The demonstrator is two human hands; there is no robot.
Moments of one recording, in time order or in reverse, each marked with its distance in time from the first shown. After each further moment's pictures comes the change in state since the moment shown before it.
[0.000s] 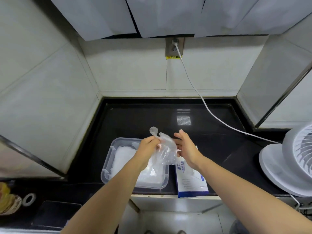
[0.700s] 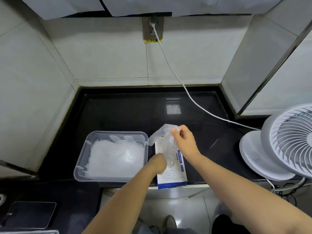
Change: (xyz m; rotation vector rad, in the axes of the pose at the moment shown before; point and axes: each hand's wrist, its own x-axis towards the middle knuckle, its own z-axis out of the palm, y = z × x) left_hand 0.012 -0.060 0.112 0.853 -0.266 -0.138; right_hand 0.006 0.024 -0.073 -0.407 0.305 -0.330
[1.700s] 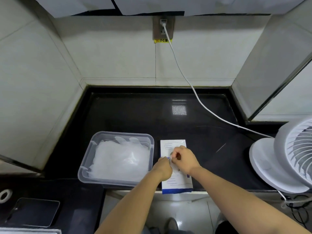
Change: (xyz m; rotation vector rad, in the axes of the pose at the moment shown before) left_hand 0.008 -0.008 0.006 0.057 0.007 0.039; right_hand -0.002 0.044 0.013 -0.650 -0.324 -0.045
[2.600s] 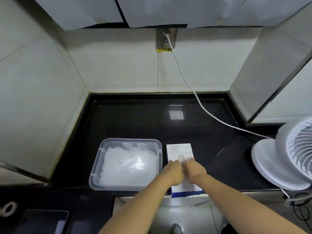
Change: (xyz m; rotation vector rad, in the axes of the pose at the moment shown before) left_hand -0.031 0.012 -0.022 0.164 -0.046 0.115; right_hand -0.014 -0.020 0.011 -0.519 -0.251 0.263
